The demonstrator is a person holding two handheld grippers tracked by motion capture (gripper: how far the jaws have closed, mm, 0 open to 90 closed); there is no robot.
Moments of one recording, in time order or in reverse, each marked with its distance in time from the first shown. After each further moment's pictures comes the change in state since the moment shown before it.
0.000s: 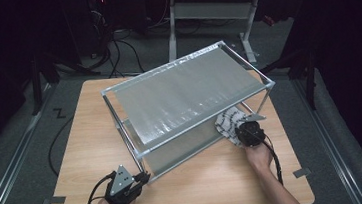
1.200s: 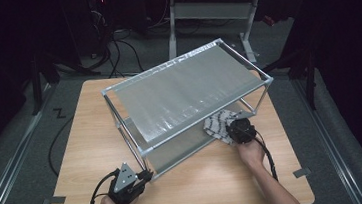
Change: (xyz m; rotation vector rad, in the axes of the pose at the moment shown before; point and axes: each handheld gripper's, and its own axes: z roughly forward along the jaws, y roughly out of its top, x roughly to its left) left arm 0.000 0.005 0.009 0.000 -0.013 0.010; right arm 0.016 0.022 0.006 -0.004 0.053 -0.040
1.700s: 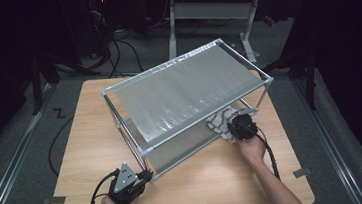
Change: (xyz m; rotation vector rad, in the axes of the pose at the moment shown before) left arm 0.000 -0.001 0.000 -0.003 0.000 -0.003; right arm 0.000 0.003 0.002 0.006 0.028 0.009
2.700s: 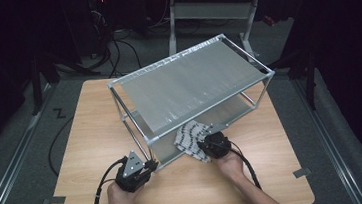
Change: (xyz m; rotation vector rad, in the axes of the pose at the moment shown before) left arm 0.013 0.021 0.029 0.026 -0.004 0.030; right arm 0.095 -0.004 -0.006 -0.007 0.248 -0.182
